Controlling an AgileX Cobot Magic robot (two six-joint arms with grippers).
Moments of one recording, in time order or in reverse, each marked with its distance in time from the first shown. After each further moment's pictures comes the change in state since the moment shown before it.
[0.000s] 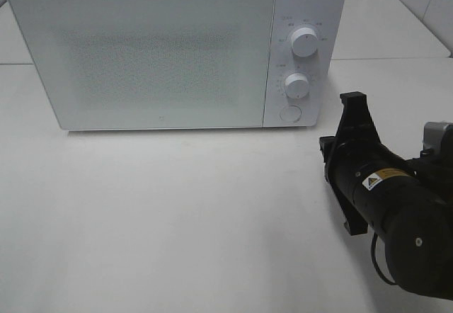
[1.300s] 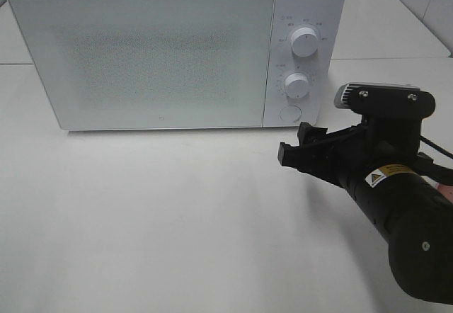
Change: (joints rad) left arm 0.000 0.000 0.000 0.000 0.000 0.000; right arm 0.028 -0.035 0.006 0.006 -0.050 -1.307
